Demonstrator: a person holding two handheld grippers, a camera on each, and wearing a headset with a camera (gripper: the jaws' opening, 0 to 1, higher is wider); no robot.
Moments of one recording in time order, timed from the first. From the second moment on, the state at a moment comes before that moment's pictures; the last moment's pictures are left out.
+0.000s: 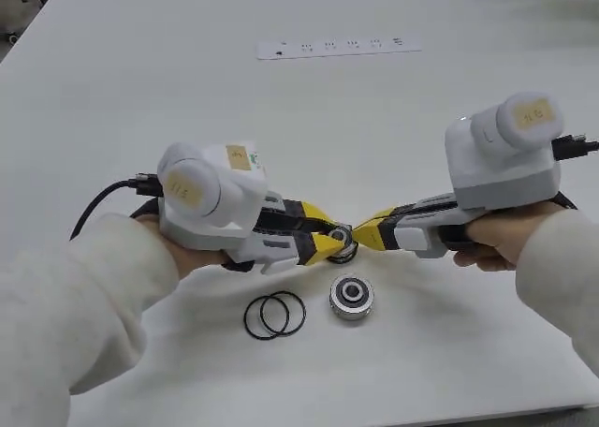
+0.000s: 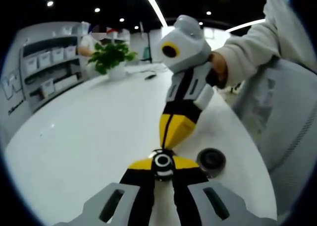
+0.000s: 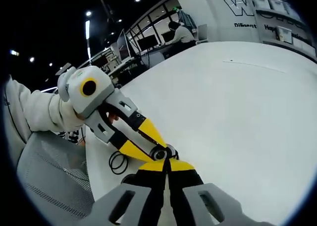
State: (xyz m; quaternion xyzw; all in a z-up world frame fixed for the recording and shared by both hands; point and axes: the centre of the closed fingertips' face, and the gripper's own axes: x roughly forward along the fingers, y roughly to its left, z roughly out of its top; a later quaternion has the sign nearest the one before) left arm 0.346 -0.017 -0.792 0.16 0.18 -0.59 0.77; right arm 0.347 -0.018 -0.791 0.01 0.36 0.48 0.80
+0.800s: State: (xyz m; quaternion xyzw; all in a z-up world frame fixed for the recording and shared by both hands) left arm 0.348 -0.016 -0.794 0.17 0.18 -0.58 0.78; right arm 0.344 -0.015 -0.788 -0.01 0.35 0.49 0.80
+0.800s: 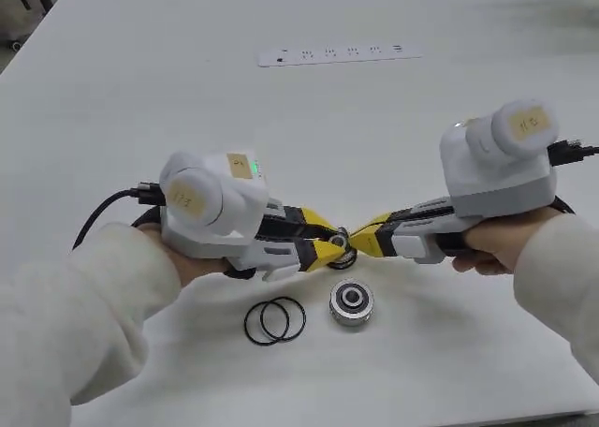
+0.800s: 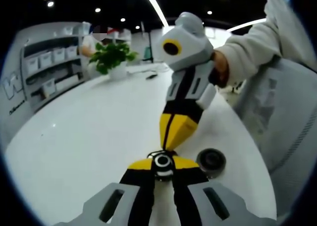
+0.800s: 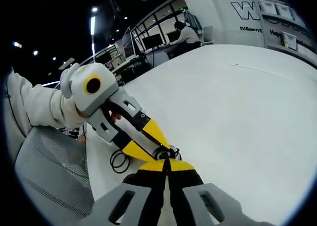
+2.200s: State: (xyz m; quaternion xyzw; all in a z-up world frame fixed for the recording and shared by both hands) left arm 0.328 -0.001 -0.732 0.16 0.20 -0.57 0.78; right arm 0.351 -0.014 -0.754 0.03 0.31 0.49 0.81
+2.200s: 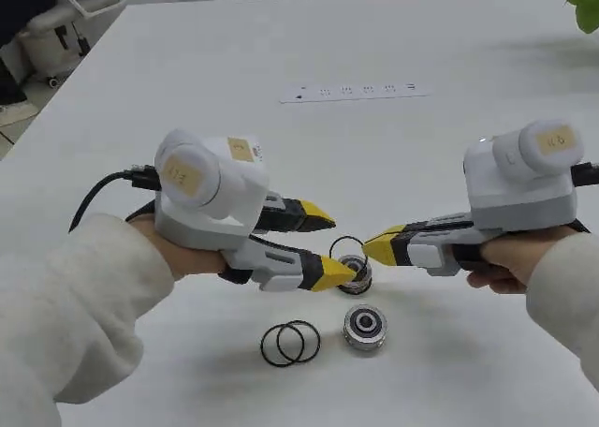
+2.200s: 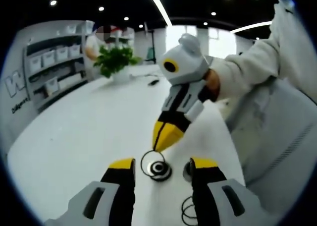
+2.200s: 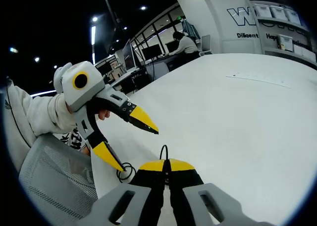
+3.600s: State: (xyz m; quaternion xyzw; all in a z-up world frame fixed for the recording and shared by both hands) left arm 0.268 0.120 -0.683 0.13 0.17 -0.42 0.88; right arm 0.299 0.039 -0.741 0.05 0.33 0.57 0.75
